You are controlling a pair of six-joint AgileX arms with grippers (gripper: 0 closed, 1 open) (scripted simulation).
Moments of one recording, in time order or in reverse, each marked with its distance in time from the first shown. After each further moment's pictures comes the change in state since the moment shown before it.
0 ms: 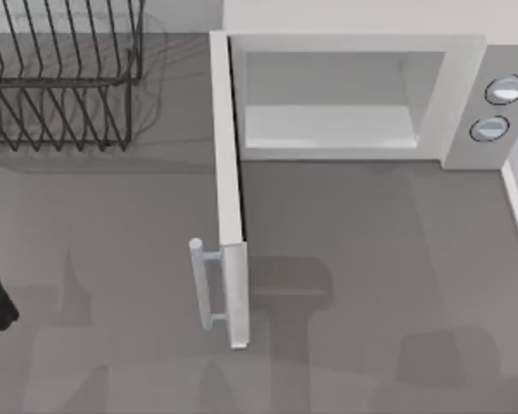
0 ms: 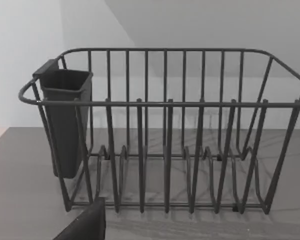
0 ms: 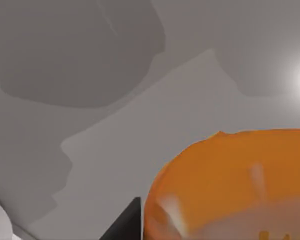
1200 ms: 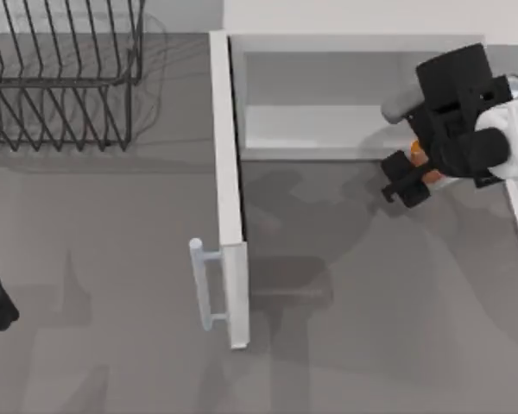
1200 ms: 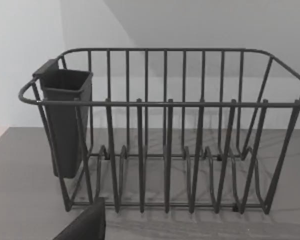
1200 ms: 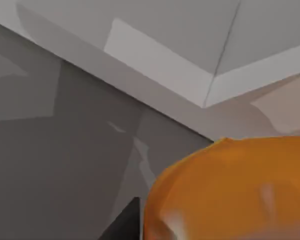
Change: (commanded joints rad) left arm 0.000 0.000 0.000 0.000 0.000 0.000; right arm 0.684 0.599 0.205 1.017 0.351 0.853
